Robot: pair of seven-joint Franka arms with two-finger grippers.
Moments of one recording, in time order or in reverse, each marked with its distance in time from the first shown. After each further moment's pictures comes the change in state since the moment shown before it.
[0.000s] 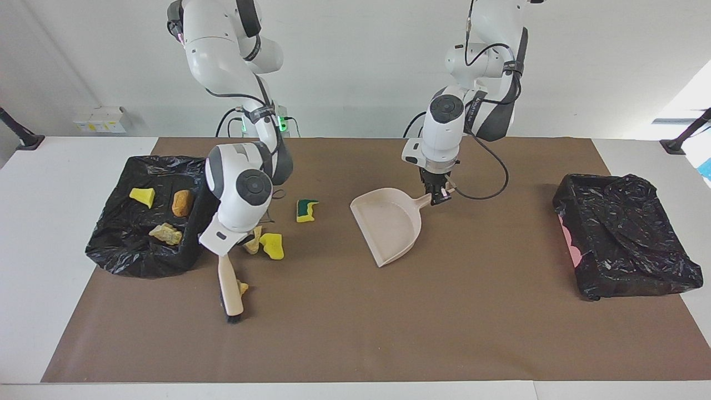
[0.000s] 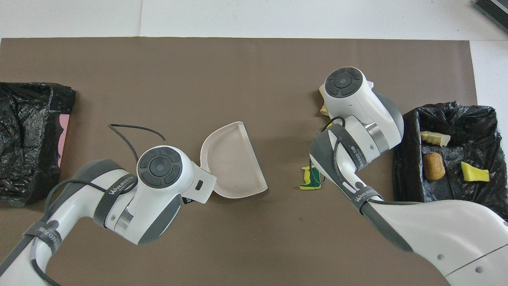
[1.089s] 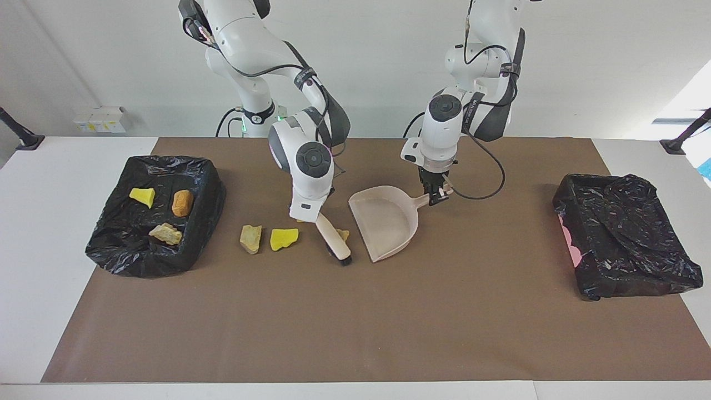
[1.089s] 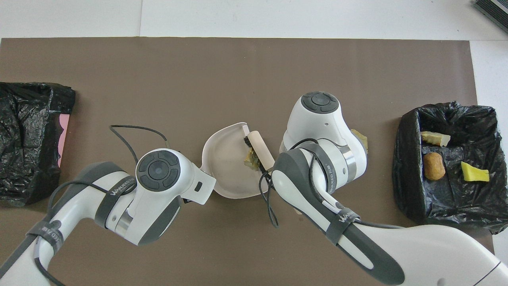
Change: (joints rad) left arm 0.000 0.004 0.004 -0.025 0.000 0.061 0.030; right arm 0.004 -0.069 0.160 -0.112 0.634 -0.018 -0.143
